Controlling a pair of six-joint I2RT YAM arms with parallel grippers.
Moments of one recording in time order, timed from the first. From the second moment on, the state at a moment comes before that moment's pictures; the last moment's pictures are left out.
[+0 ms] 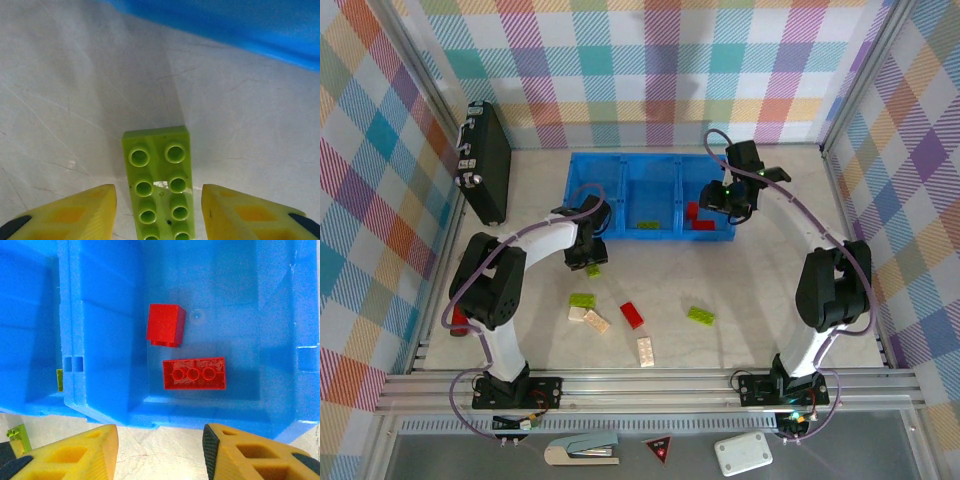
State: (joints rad) left arm -0.45 1.84 1.21 -0.76 -0.09 -0.70; right arm 0.28 1.73 1.48 -0.76 -0.16 0.44
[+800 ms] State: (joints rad) left arm -0.45 1.86 1.20 -0.76 -0.09 -0.71; right arm 0.28 1.72 1.48 -0.77 -0.15 0.43
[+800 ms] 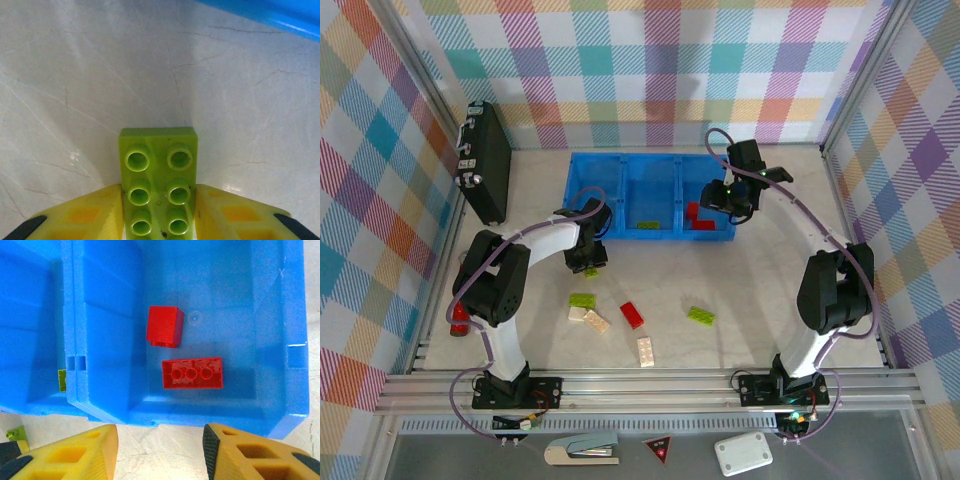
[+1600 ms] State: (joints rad) left arm -0.53 1.77 1.29 -0.83 -0.09 -0.71; right arm 0.28 1.63 1.43 -0.79 -0.12 0.43
